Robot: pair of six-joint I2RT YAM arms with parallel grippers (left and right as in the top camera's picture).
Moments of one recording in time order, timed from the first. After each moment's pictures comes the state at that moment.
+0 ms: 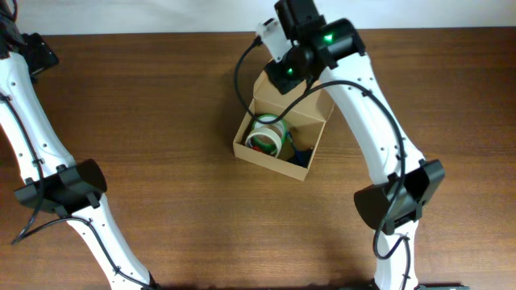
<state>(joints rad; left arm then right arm) 0.40 2.43 2.96 -1.58 -0.32 -0.23 0.43 2.18 2.43 -1.34 -0.02 -0.20</state>
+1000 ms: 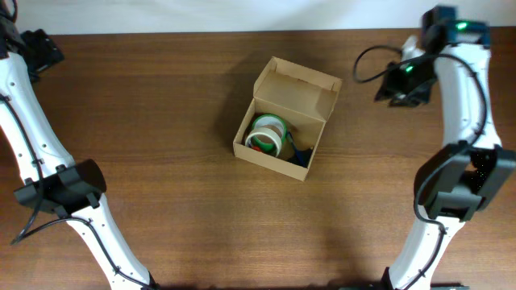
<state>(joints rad) 0.40 2.43 2.96 -1.59 -0.10 -0.26 -0.12 2.18 2.10 -1.43 -0.25 0.13</state>
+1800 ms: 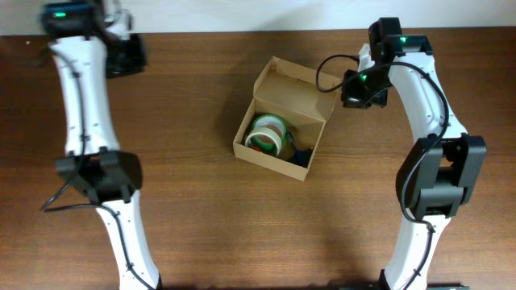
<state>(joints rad) 0.07 2.43 2.72 -1.55 0.17 -0.06 0.02 2.20 1.98 -1.22 -0.25 0.21</state>
